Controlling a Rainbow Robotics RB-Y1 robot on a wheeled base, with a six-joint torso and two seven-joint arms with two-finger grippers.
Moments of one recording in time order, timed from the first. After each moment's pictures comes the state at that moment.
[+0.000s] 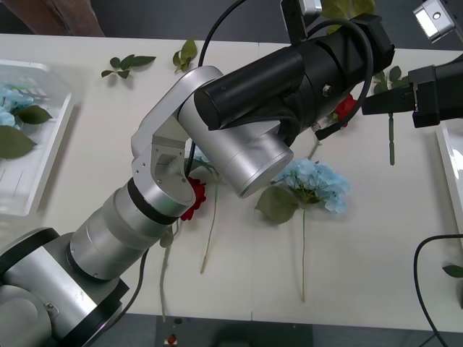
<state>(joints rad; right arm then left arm) -0.55 -0.51 -0.42 -1.88 -1.44 1.86 1.69 -0.73 0.10 -0.60 -1.83 0.24 0.66 -0.34</state>
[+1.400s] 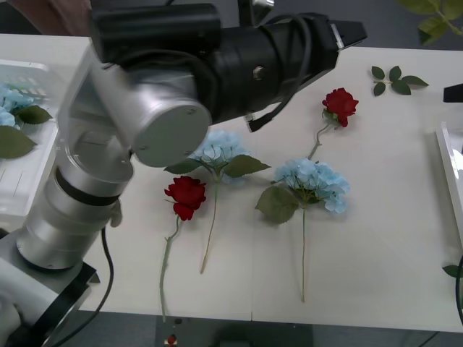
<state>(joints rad) -0.48 -0.63 -0.61 -1.88 -1.26 1.86 1.62 -0.70 0.24 -0.41 -2.03 0.66 1.00 -0.58</state>
